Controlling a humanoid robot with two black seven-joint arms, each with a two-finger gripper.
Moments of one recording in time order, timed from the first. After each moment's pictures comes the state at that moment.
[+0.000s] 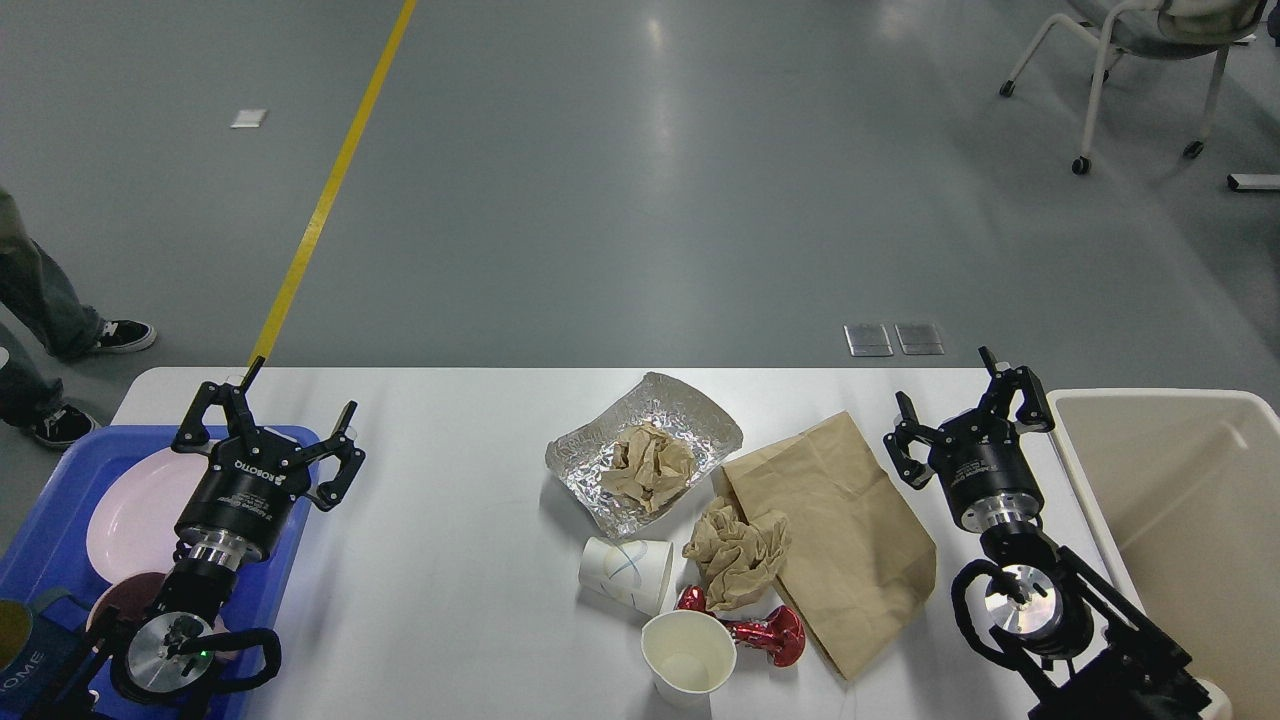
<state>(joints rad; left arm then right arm) -0.13 0.16 -1.45 -1.01 0.25 -0.49 -0.09 0.26 -0.16 1.13 0.92 -0.25 0.16 0.38</state>
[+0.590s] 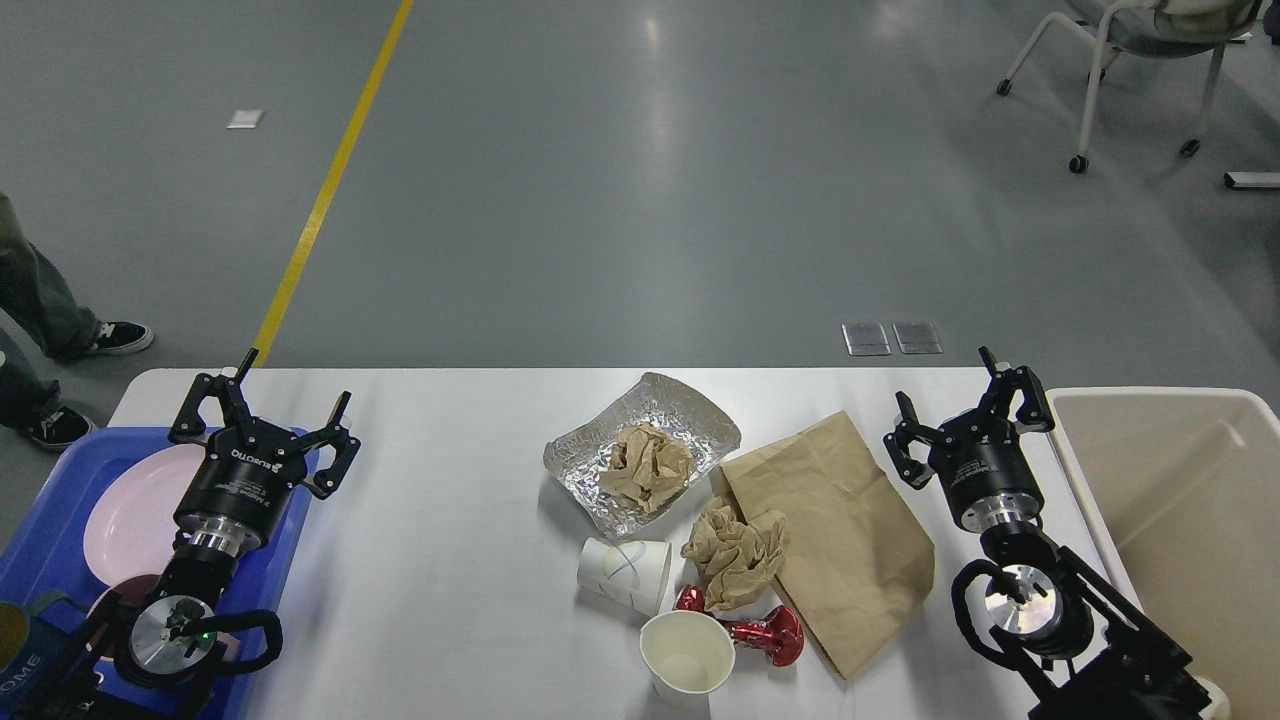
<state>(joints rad) -0.18 0.16 -1.46 -0.93 0.24 -0.49 -0.10 0.26 -0.16 1.13 0.92 -0.25 0.16 0.38</state>
